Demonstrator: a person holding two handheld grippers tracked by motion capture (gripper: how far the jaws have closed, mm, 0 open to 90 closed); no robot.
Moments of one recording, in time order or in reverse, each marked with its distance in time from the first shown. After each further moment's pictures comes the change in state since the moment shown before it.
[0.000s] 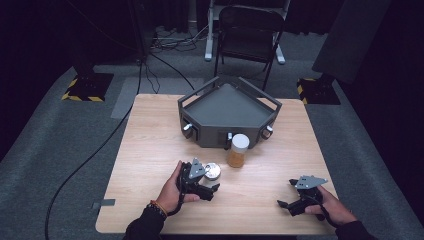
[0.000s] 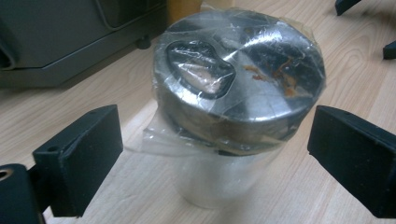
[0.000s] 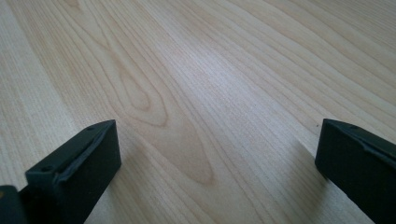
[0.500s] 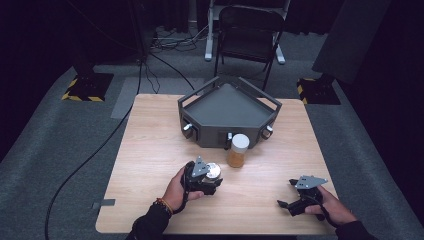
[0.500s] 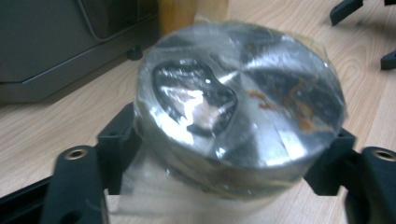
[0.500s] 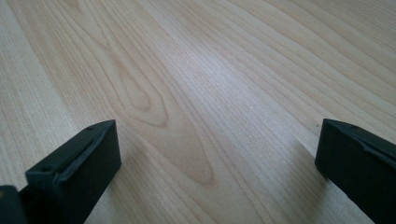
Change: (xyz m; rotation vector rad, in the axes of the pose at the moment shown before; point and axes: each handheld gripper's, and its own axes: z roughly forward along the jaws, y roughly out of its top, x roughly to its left) left arm 0.007 -0.004 0.014 -0.041 -0.035 0.001; right arm 0.000 0.000 0.000 0.000 0.000 0.000
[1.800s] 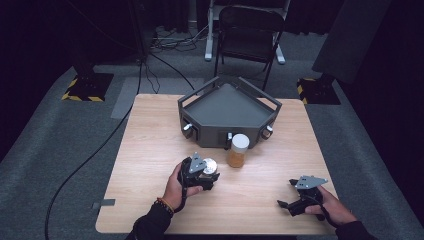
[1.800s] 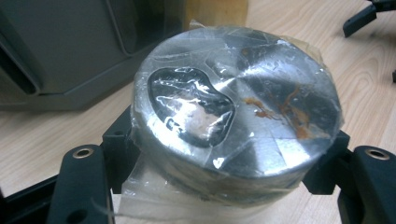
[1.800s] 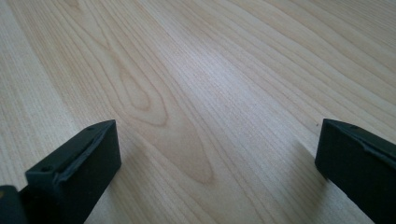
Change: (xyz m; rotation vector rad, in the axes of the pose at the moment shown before) left arm -0.002 0.013 -0.014 -0.007 0.060 -0.005; right arm 0.000 0.000 0.000 0.000 -0.001 0.002
